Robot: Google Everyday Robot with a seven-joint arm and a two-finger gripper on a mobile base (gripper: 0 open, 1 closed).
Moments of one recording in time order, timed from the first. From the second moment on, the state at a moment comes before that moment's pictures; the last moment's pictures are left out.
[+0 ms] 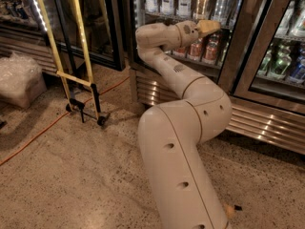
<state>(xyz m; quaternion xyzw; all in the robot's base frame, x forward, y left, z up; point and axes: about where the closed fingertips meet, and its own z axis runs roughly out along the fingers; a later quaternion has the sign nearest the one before) 0.859 -0.254 0.891 0.16 0.65 -0.65 0.37</state>
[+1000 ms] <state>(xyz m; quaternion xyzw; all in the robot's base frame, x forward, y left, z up) 0.859 -0.259 0.911 0.18 0.65 -0.63 0.38</state>
